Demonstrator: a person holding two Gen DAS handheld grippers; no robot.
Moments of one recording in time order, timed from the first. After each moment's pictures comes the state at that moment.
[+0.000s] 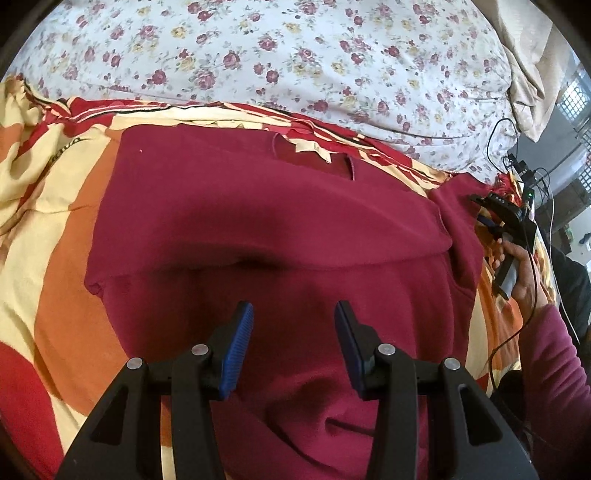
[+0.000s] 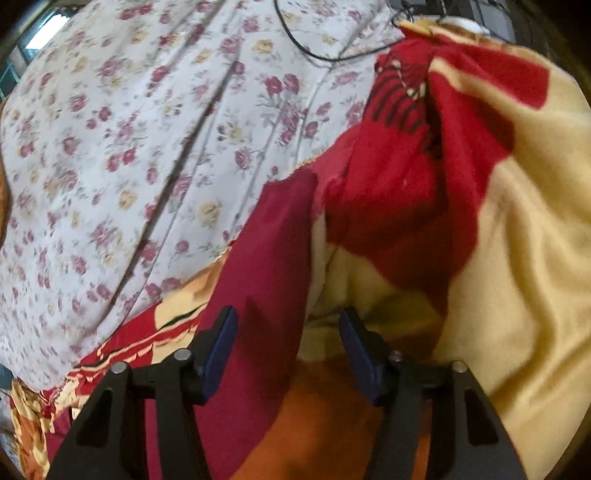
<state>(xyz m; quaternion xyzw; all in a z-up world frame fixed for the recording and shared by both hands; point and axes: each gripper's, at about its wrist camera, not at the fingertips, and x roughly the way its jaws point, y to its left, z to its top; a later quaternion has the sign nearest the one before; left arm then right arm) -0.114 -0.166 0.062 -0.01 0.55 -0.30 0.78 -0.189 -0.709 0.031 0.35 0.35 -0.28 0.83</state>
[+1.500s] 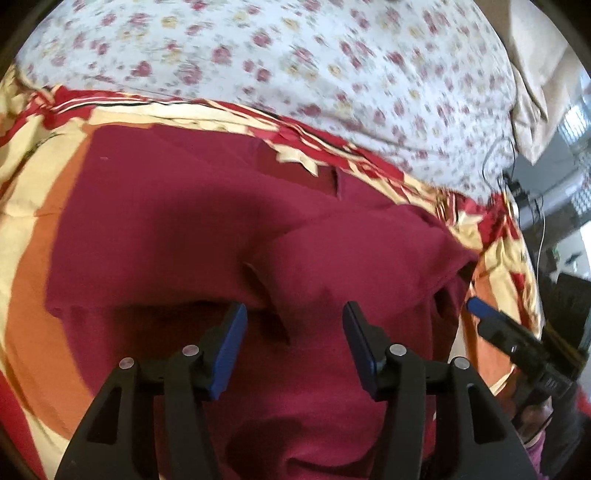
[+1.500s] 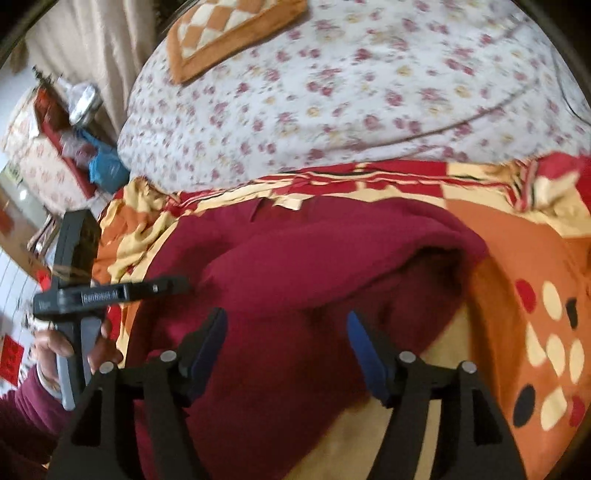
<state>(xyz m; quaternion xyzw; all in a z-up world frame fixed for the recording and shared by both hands) -0.101 -0.195 0.057 -0.05 0.56 -0.31 0.77 -0.236 -0.437 0.095 0.21 0.43 0.07 0.88</state>
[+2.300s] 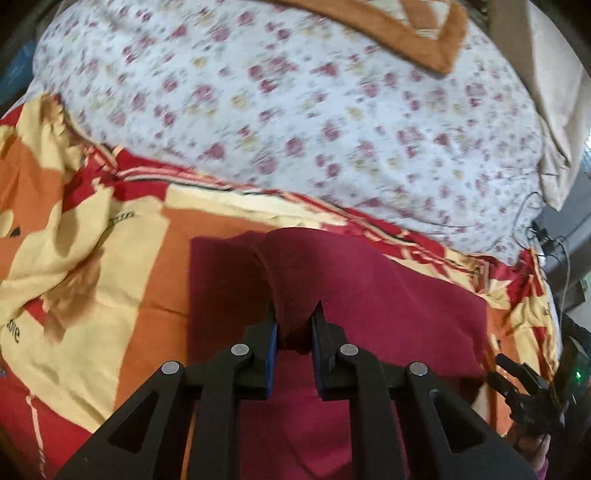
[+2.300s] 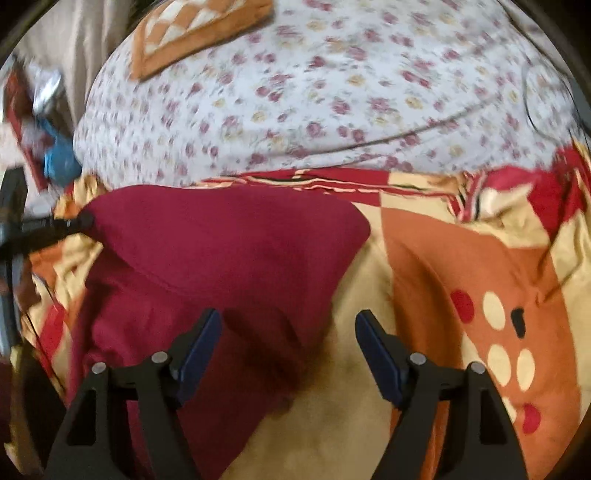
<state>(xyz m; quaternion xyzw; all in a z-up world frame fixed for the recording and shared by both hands) -0.030 -0.125 0.107 -0.05 0.50 -0.23 0.83 -0.230 -0.447 0.092 0.12 0.44 -0.02 0.89</state>
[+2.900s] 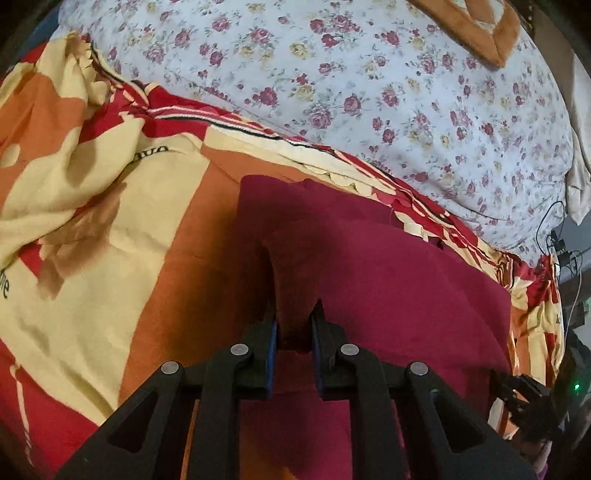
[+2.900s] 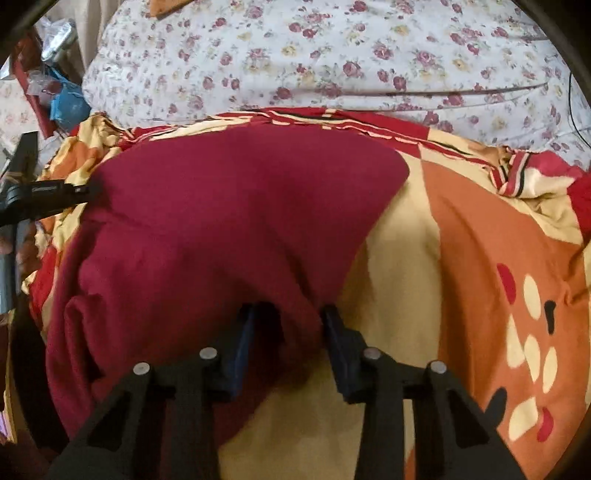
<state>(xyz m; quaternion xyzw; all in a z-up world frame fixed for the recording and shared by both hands) -0.028 -0.098 0.062 -0.07 0.55 -0.20 0.81 -0.224 -0.432 0.055 0.11 0.52 0.03 0.84</state>
